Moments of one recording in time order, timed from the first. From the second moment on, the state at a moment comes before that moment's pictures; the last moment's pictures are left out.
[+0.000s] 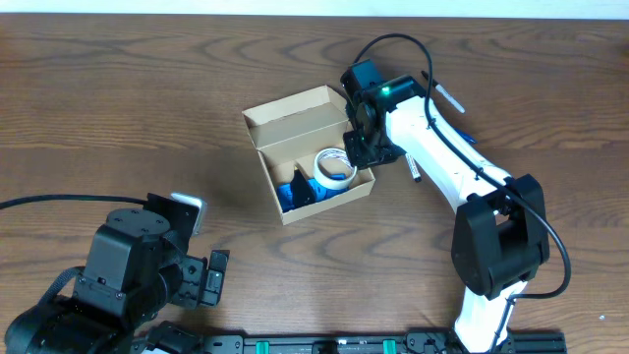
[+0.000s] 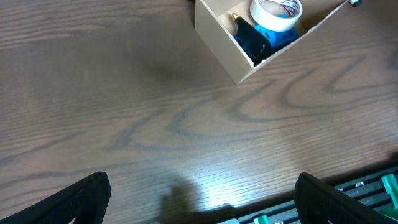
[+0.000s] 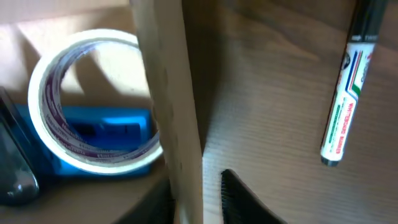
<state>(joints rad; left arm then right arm) -0.41 0.78 1.23 -1.43 0.00 -0.12 0.45 1.99 1.61 -1.10 0.01 0.26</state>
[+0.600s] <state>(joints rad) -0.41 0.78 1.23 -1.43 0.00 -0.12 0.53 1.99 1.61 -1.07 0.07 0.53</state>
